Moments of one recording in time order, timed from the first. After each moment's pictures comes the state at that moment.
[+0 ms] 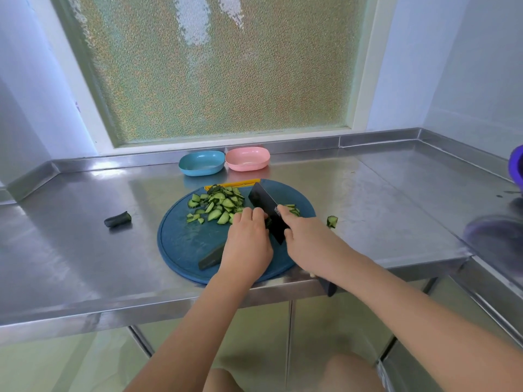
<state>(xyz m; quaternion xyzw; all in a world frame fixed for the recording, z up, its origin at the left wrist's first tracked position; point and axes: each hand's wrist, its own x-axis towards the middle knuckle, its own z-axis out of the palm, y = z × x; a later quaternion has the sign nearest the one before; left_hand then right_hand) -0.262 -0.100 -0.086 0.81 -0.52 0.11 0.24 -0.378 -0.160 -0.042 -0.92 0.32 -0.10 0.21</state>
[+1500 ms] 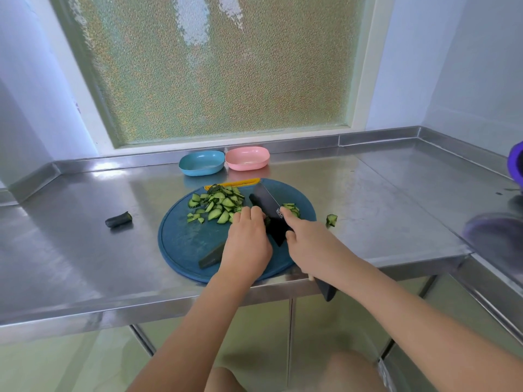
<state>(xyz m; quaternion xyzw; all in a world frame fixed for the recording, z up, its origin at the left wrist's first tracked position) -0.261 -0.101 -0.088 0.81 -0.51 0.11 0.26 -0.381 -0.158 -0.052 -0.91 0.33 -0.10 0.23</state>
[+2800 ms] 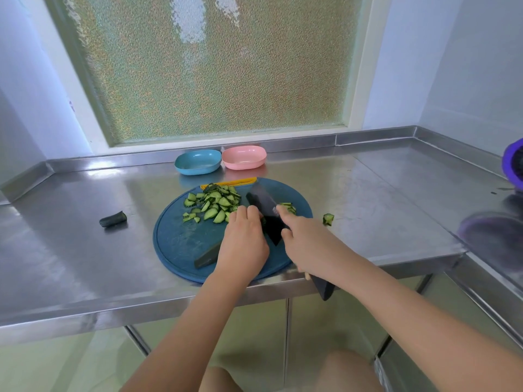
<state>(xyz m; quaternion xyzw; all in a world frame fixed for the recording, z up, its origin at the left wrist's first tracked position) -0.261 -0.101 -0.088 0.81 -0.51 0.13 0.25 -0.384 -0.154 -0.042 -0.91 0.32 -0.11 0.25</state>
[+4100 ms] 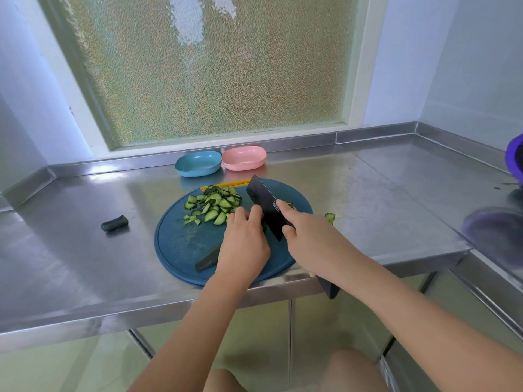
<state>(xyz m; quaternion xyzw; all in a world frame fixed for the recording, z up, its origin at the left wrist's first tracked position) -0.264 -0.098 -0.085 0.80 -0.51 0.12 0.28 -0.389 -0.151 -0.034 -0.91 0.32 -0.13 0.23</state>
